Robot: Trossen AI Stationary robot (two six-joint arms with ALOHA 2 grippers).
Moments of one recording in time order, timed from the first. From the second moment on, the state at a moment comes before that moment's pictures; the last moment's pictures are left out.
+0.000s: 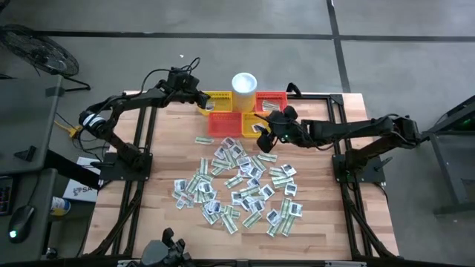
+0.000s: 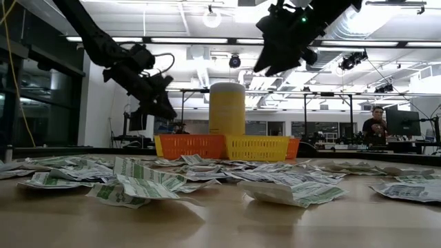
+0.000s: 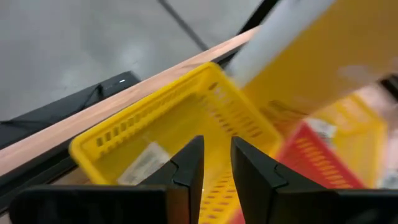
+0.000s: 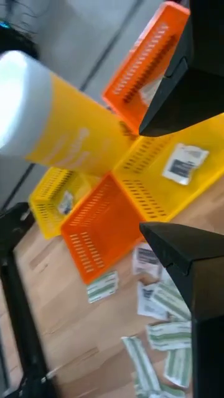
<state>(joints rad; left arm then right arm) 0.94 1.52 0.85 0.08 0.40 -0.21 -0.09 1.37 0.97 -0.26 0.54 0.35</state>
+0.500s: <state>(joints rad) 0.74 1.24 0.85 -0.21 0.31 -0.16 -0.09 1.34 0.97 -0.77 0.27 0.59</state>
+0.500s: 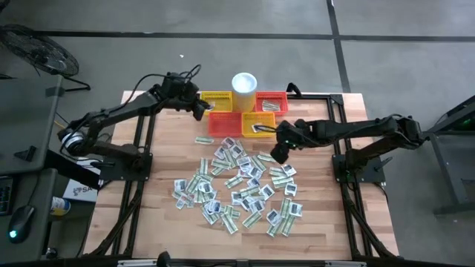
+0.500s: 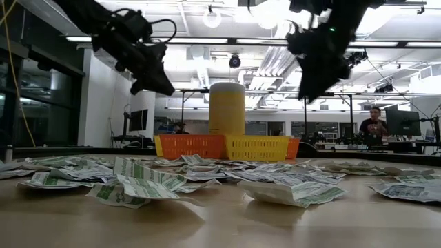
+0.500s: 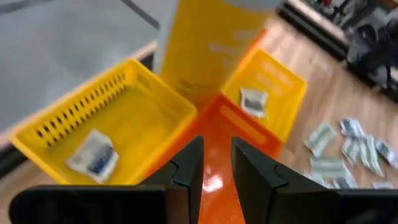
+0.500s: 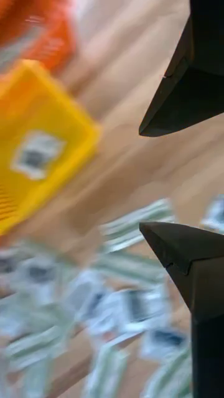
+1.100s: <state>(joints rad) 0.32 0.95 0.65 -0.34 0.04 -0.42 -0.11 1.34 0.85 -0.83 0.01 0.66</state>
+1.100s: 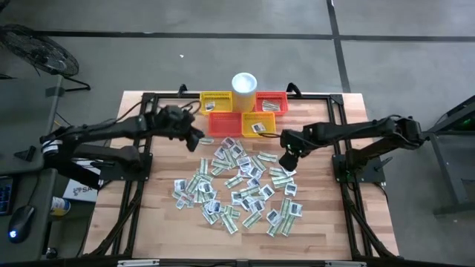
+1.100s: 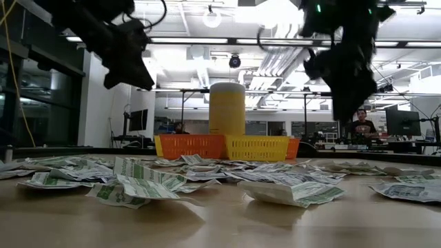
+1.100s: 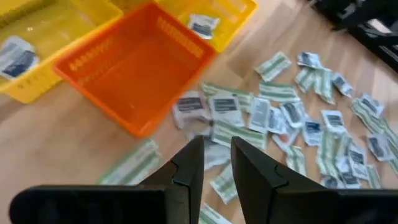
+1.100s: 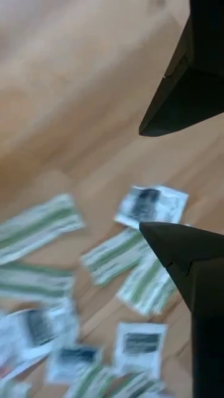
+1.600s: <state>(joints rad) 0.10 0.59 0.48 -0.34 -0.07 -0.45 -0.11 1.33 0.68 -0.65 -0.03 0.75</state>
